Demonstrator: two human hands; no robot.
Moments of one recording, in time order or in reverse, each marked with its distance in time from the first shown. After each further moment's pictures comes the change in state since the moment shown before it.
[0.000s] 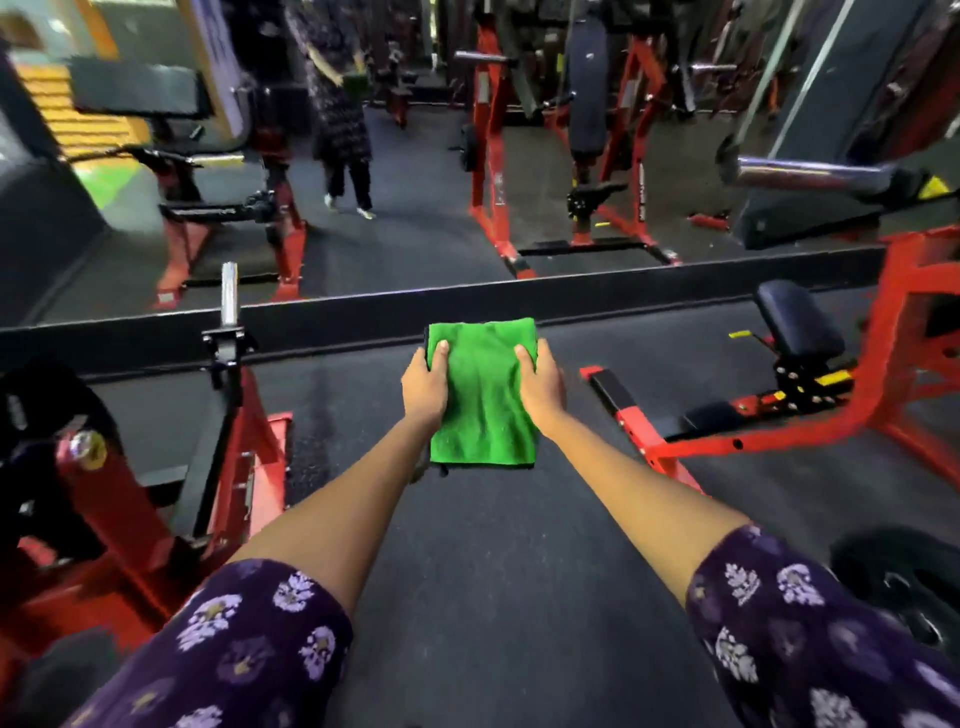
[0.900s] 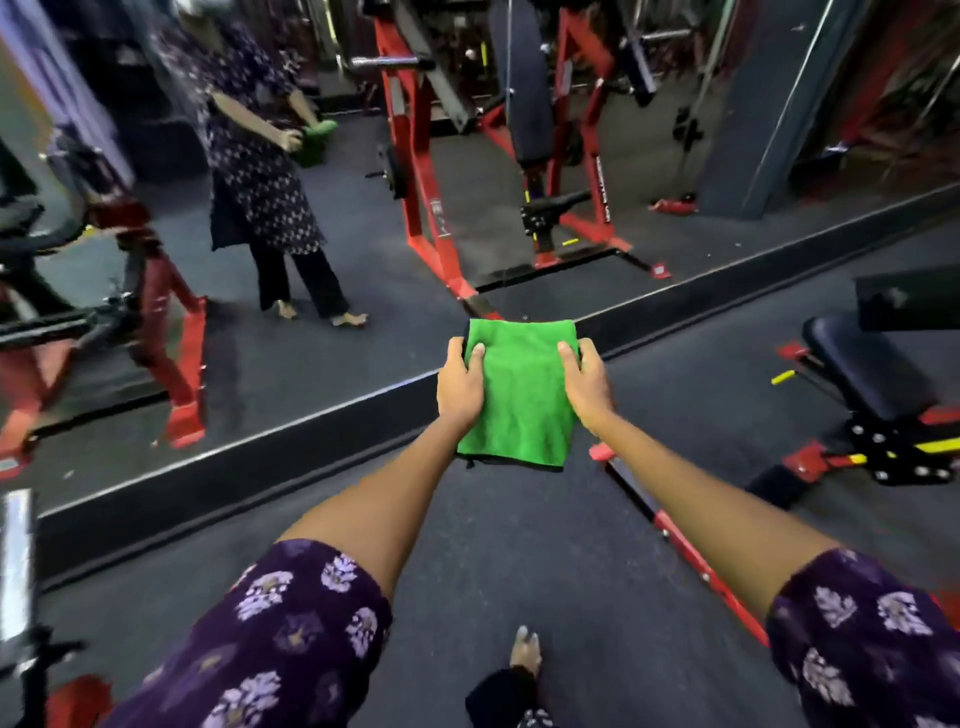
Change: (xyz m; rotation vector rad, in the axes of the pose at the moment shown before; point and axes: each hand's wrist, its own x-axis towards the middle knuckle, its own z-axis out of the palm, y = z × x) left_hand 0.581 0.021 0.288 0.177 -0.242 0.192; right_hand 0.607 0.034 0.089 0.010 0.194 0.089
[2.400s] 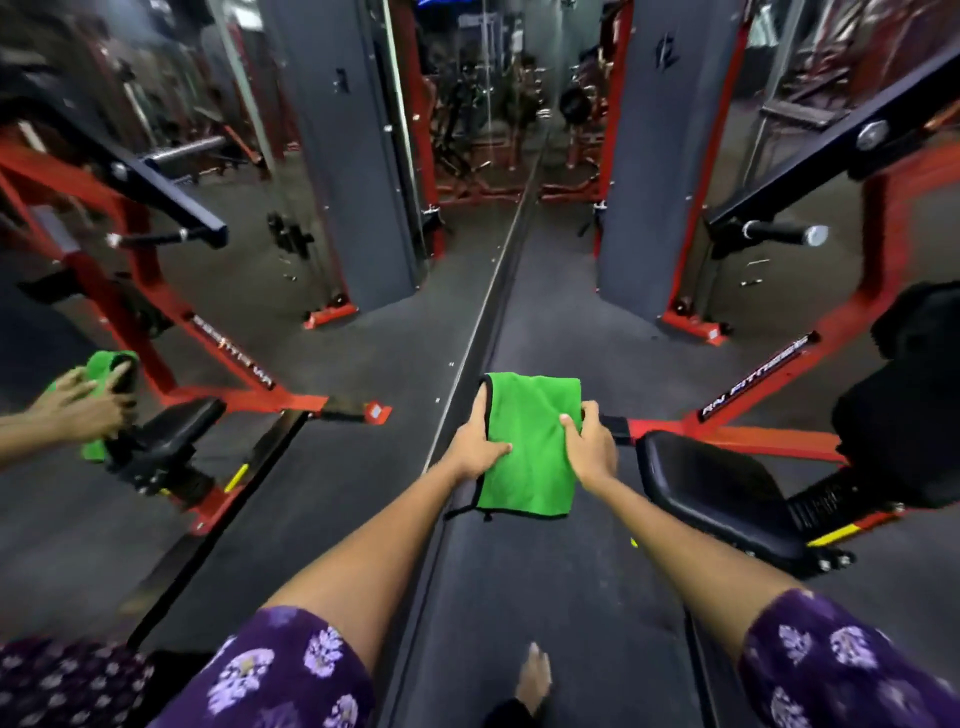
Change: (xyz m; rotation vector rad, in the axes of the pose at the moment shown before) left_hand 0.691 0.159 0.783 0.154 -1.242 0.368; right_hand 0.836 0.283 -0.224 -0.217 0.749 0.540
